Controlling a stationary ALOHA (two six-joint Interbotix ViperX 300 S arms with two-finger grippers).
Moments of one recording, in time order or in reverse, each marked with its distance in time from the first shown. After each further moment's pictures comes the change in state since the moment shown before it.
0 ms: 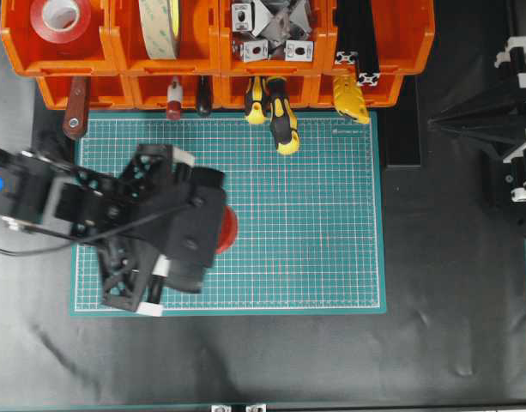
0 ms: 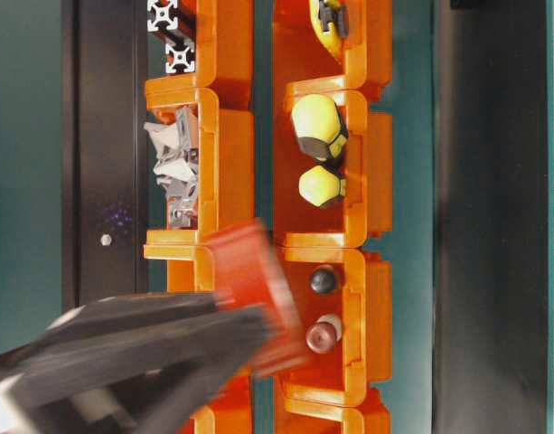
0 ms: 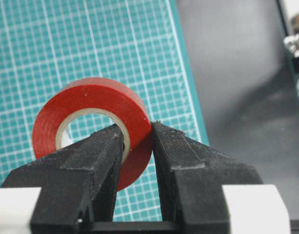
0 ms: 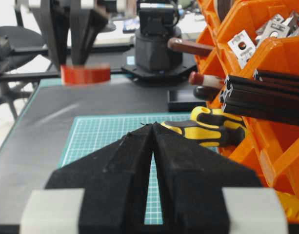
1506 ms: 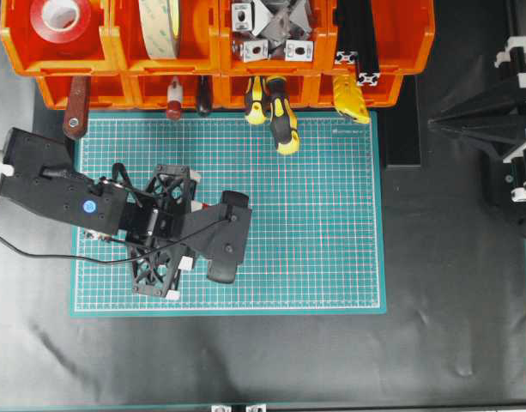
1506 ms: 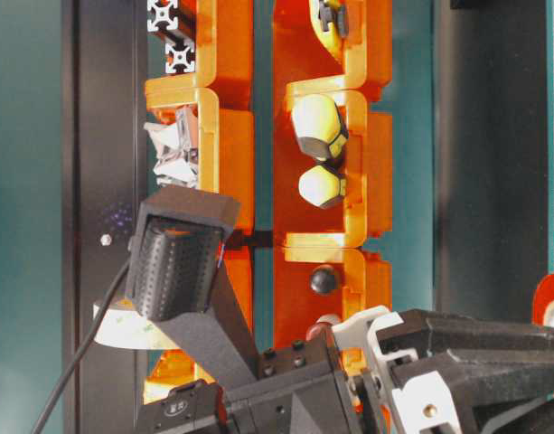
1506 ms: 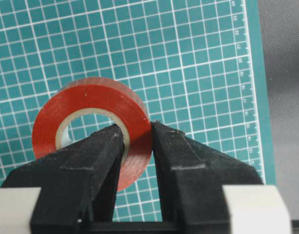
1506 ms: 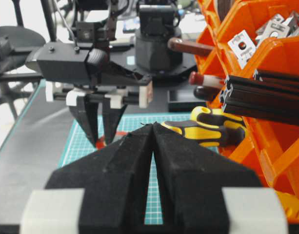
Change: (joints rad) left arm 0.034 0.178 0.172 0.000 -0.130 -0.009; right arm 0.000 0.000 0.000 0.002 0.000 0.000
